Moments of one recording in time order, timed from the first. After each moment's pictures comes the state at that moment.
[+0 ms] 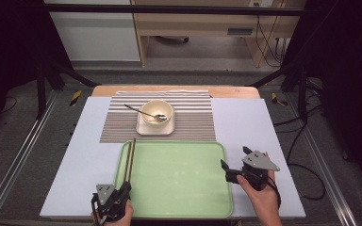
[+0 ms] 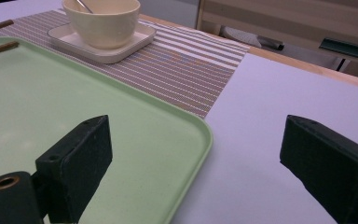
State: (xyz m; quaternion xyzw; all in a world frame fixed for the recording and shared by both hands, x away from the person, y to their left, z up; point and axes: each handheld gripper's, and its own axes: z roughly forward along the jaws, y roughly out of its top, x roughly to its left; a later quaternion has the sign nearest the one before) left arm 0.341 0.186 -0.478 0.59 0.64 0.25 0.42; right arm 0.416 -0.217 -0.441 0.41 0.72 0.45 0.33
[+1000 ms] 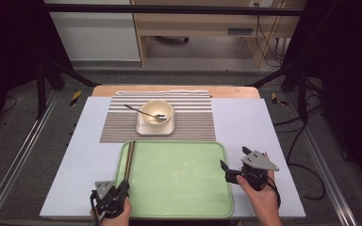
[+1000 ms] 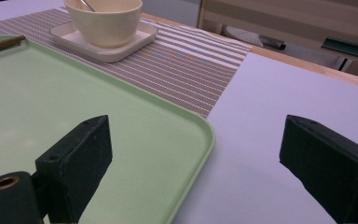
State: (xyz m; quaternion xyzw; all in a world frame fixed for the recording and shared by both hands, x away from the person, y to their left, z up) left arm 0.348 0.190 -0.480 0.59 0.66 0.24 0.40; right arm 0.416 -0.216 -0.441 0.40 0.73 0.45 0.32
